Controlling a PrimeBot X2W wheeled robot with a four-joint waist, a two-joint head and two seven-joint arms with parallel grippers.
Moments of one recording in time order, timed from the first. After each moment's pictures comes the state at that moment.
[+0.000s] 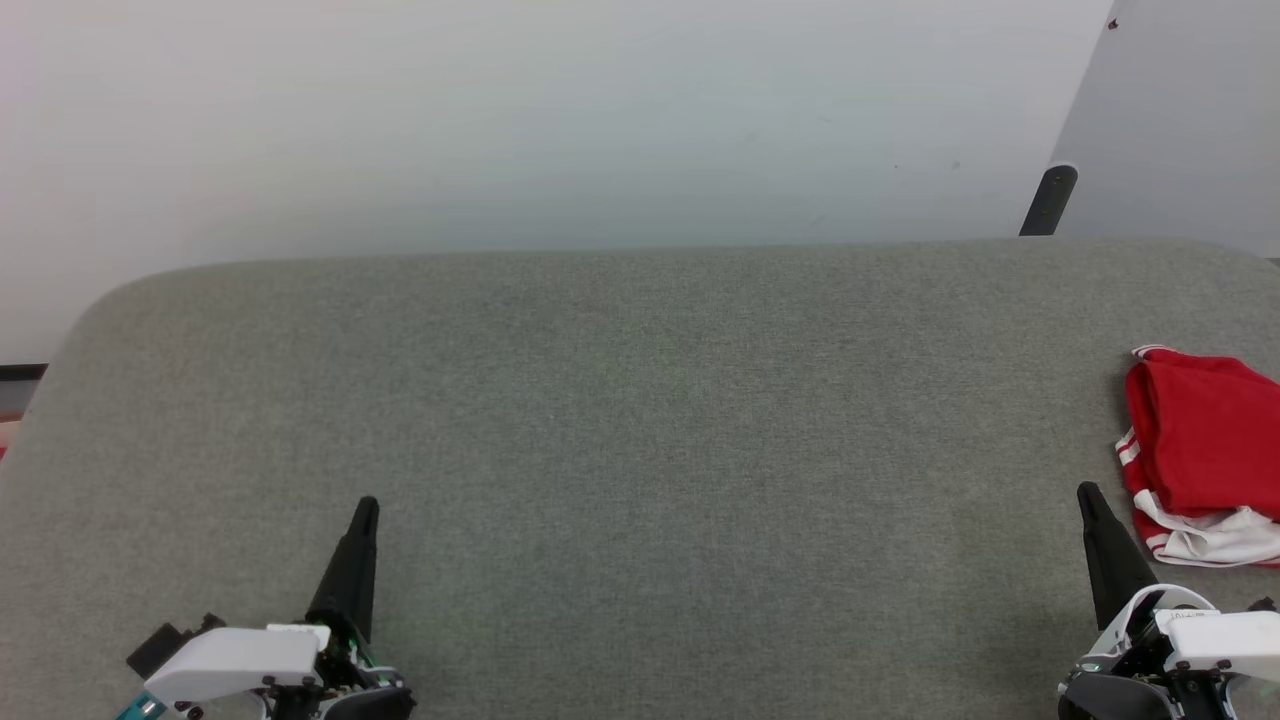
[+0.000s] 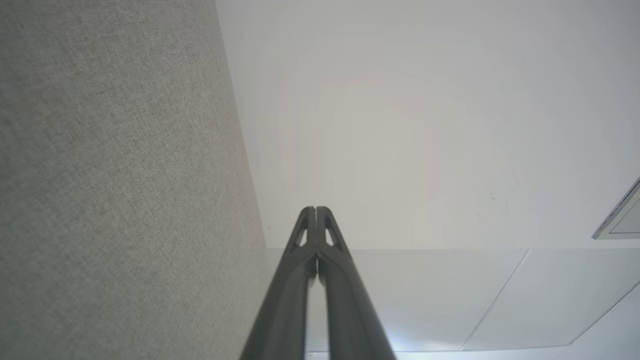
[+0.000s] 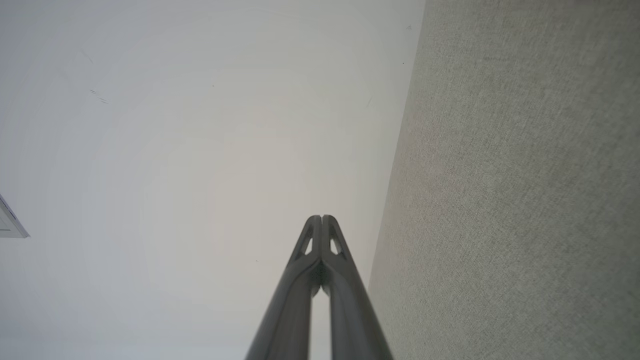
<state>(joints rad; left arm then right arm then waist) -0.10 0.05 0.11 0.25 -1.61 -0.13 0.12 -0.11 -0.05 -0.12 0.25 1.61 0.13 0.11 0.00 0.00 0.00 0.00</state>
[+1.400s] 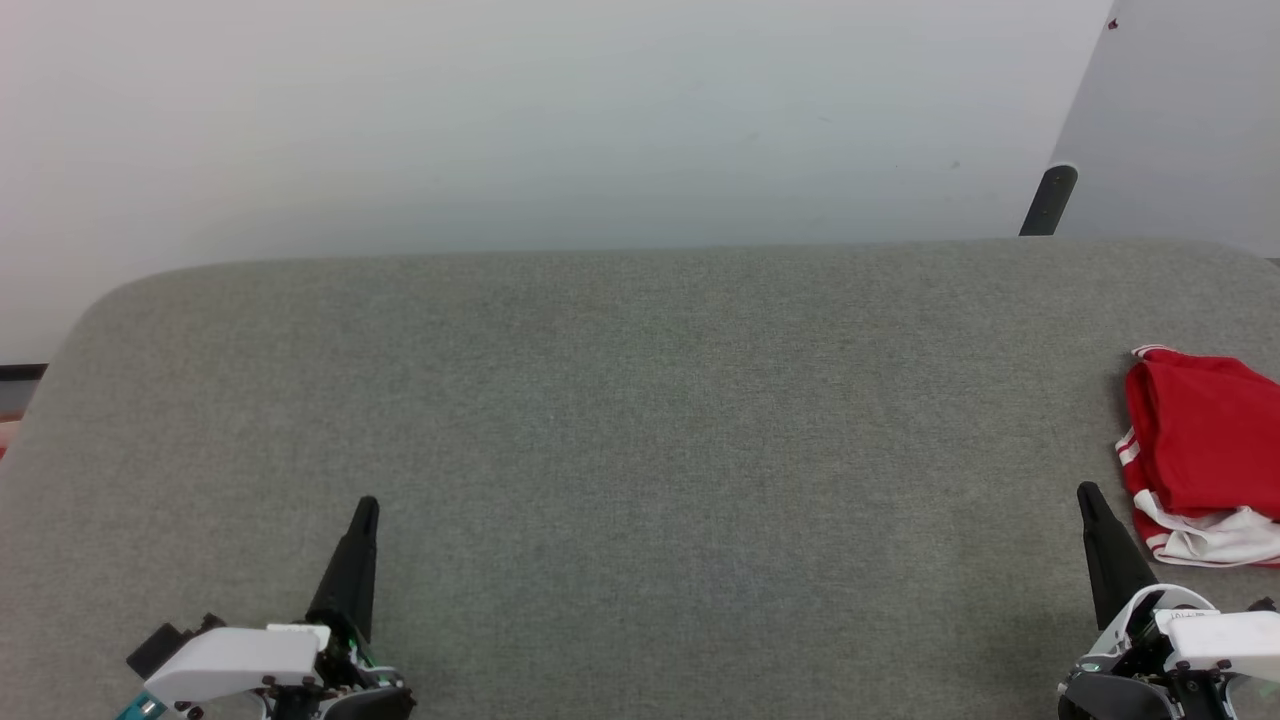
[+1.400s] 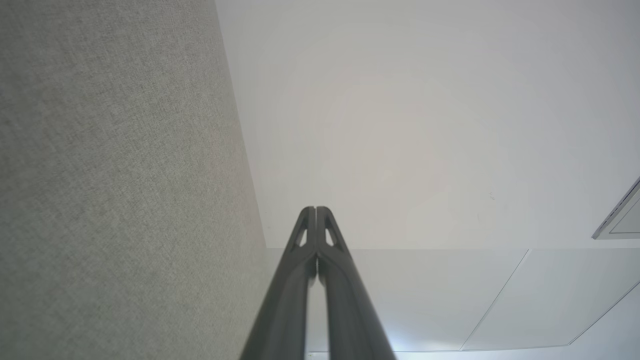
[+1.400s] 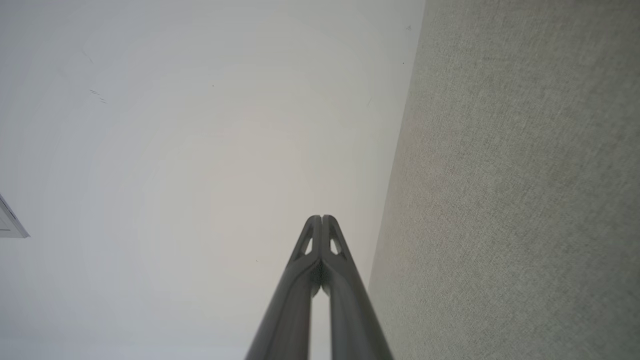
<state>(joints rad) -0.10 0.05 0.11 0.25 -1.61 -0.13 0.12 -0.11 -0.05 -0.12 0.25 1.61 0.13 0.11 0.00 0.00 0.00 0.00</state>
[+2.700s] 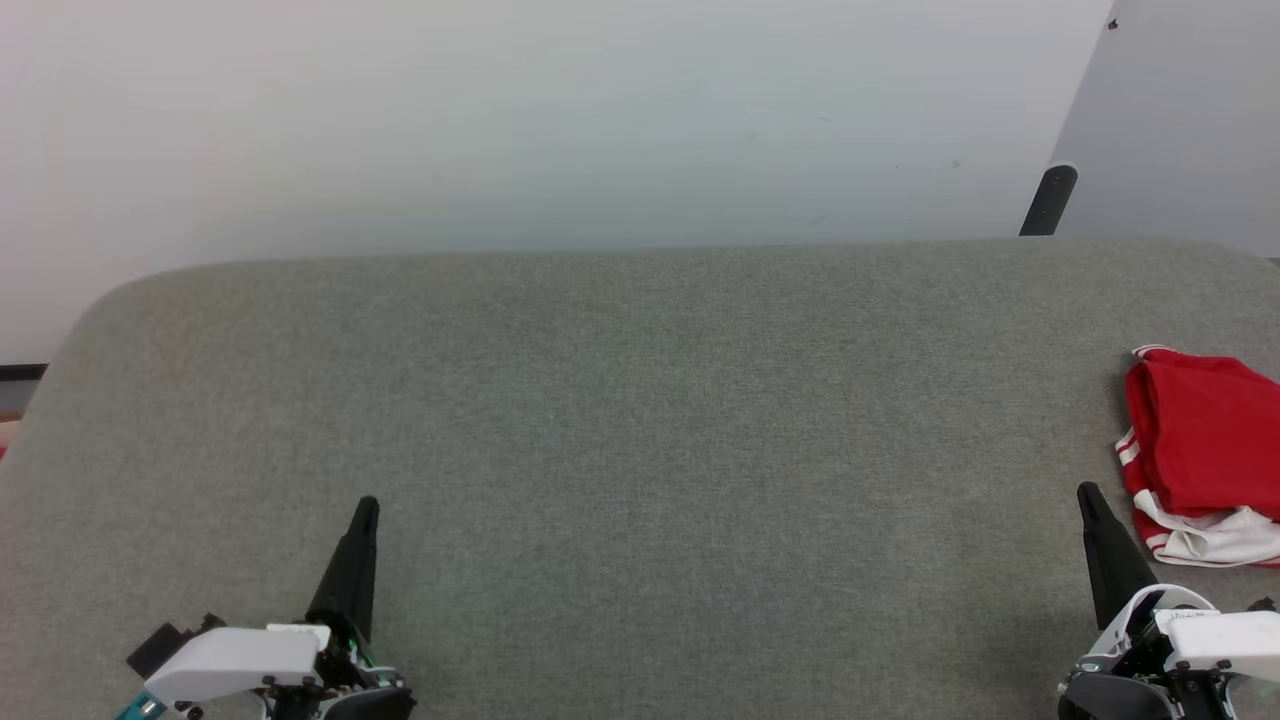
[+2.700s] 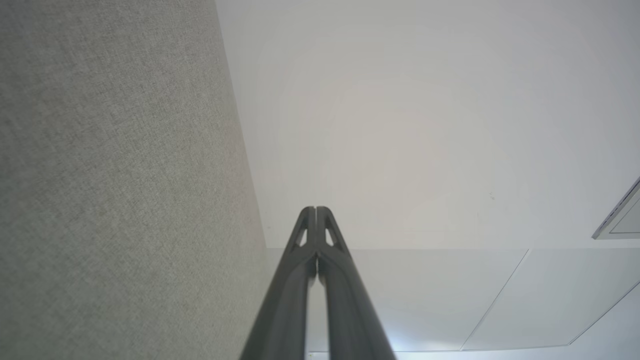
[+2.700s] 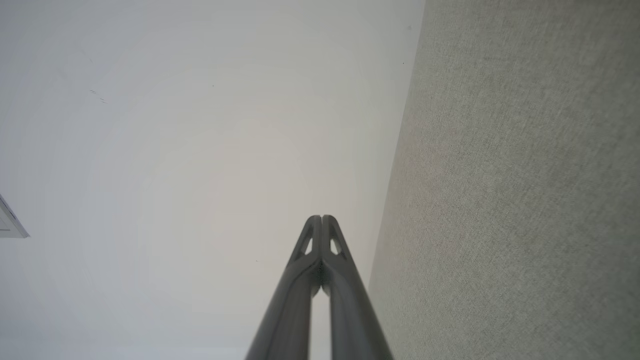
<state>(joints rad) -0.10 0.05 0.11 0.25 -1.61 -0.13 0.12 -0.11 -0.05 -0.12 0.25 1.61 0.13 0.11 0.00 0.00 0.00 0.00</state>
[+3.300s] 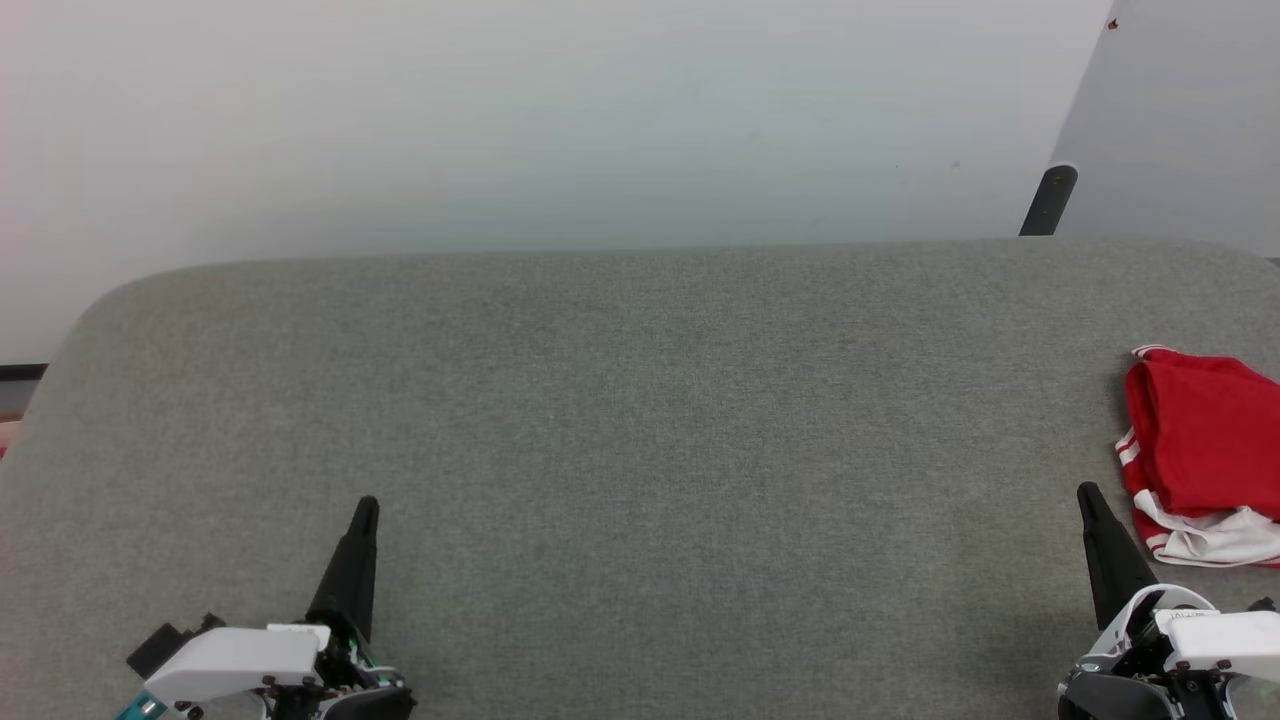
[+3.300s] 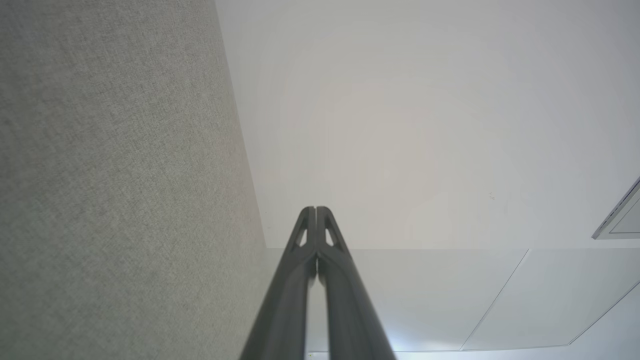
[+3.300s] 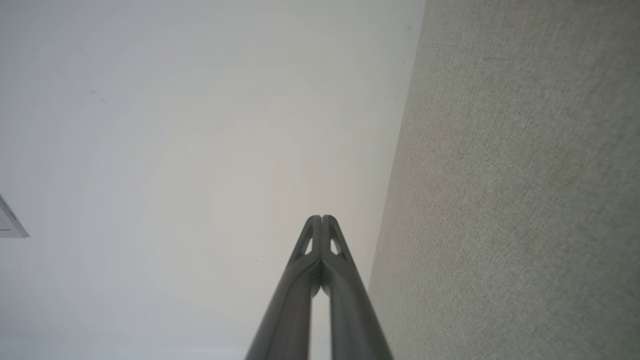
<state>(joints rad) -0.10 0.05 0.11 0.25 -1.61 -0.13 0.12 -0.11 -0.05 -0.12 0.25 1.61 0.13 0.11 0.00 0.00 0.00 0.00</state>
